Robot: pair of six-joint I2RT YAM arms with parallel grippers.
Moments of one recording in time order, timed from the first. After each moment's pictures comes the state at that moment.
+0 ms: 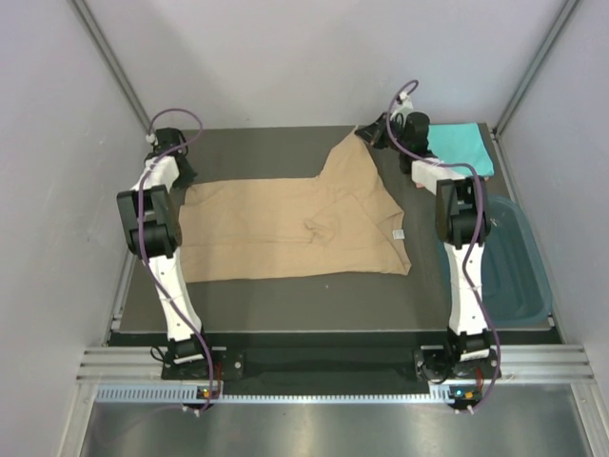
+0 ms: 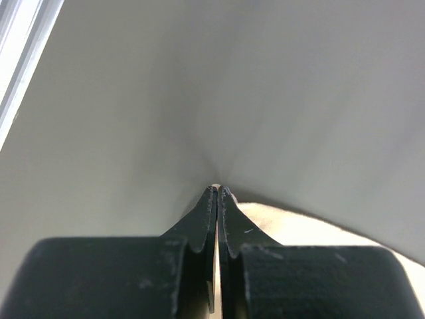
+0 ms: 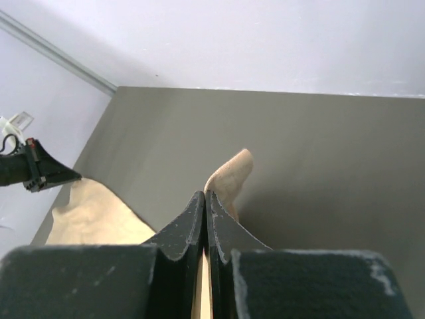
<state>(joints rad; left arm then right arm) 0.20 2.29 1.85 -0.48 -0.14 -0.35 0.15 2.45 1.87 0.47 -0.59 0.62</state>
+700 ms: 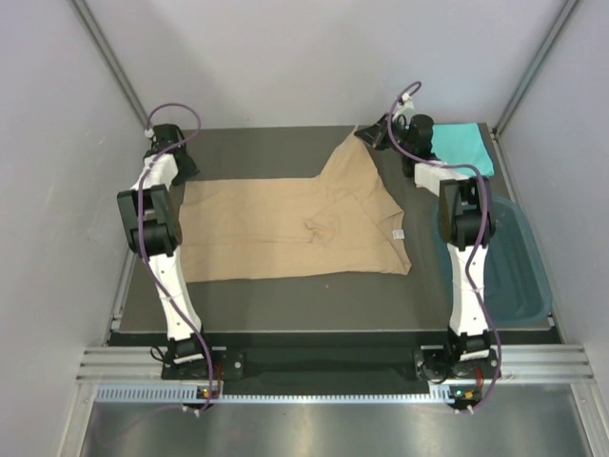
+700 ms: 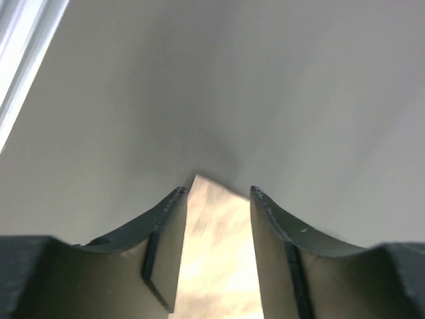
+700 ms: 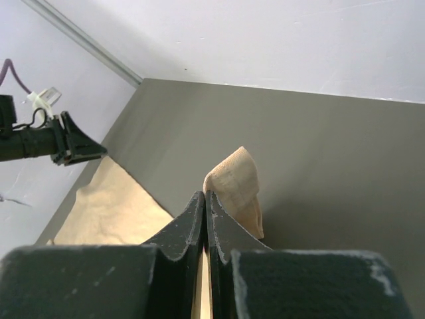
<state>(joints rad) 0.21 2.29 1.87 -0.45 -0.11 -0.36 0.14 2.38 1.75 0.59 -0.68 0.63</state>
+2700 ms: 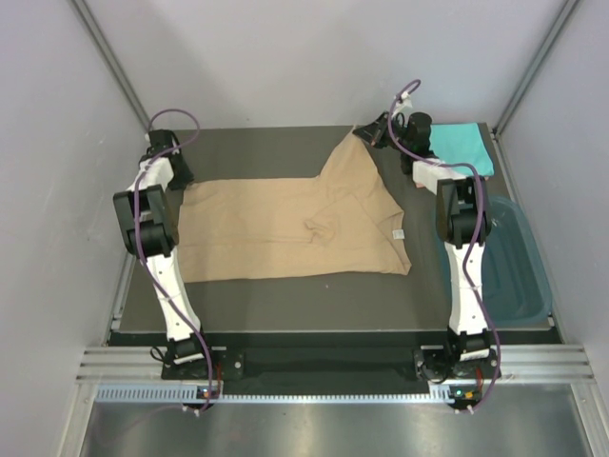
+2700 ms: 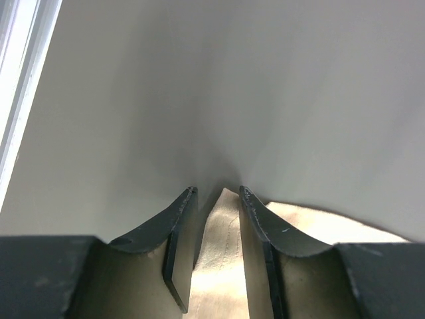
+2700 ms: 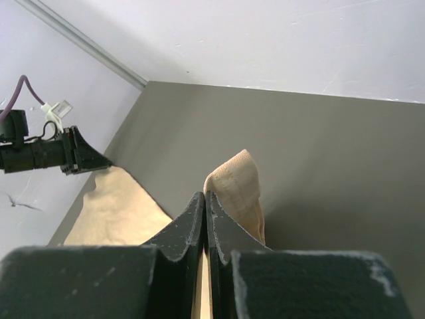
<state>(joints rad) 0.24 2.31 1.85 -0.45 -0.04 -0.24 0.14 2.43 1.84 0.57 -0.69 0.68</state>
